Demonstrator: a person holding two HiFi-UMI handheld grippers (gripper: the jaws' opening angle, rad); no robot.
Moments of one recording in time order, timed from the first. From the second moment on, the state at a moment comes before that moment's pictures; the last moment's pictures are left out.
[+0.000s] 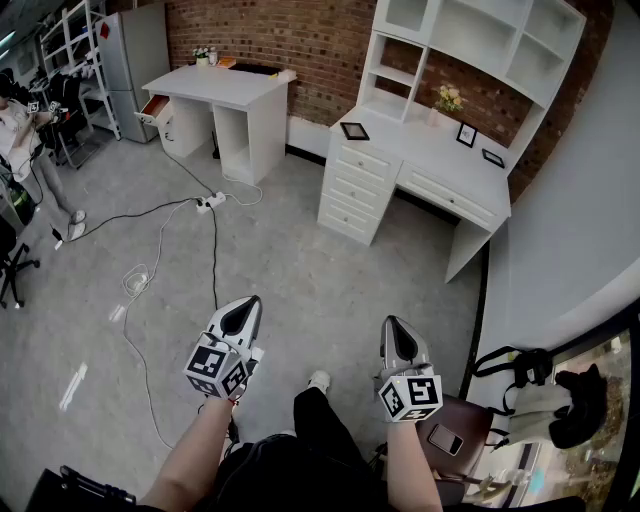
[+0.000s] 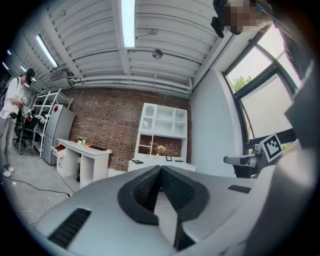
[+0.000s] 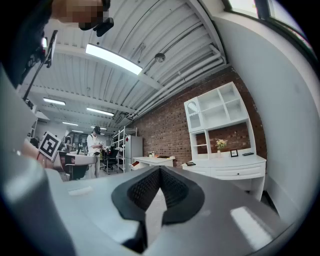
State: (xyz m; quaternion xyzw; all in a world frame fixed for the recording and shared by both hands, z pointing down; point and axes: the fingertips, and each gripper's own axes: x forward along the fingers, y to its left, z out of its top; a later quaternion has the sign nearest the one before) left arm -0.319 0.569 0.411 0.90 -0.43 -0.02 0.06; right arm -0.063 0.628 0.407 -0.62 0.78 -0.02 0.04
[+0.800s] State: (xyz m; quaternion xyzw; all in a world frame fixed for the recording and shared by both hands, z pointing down) left arm -0.259 0.407 0.422 0.90 -0.44 -0.01 0.08; right arm 0.008 0.477 0.429 -0.63 0.77 -0.05 0.04
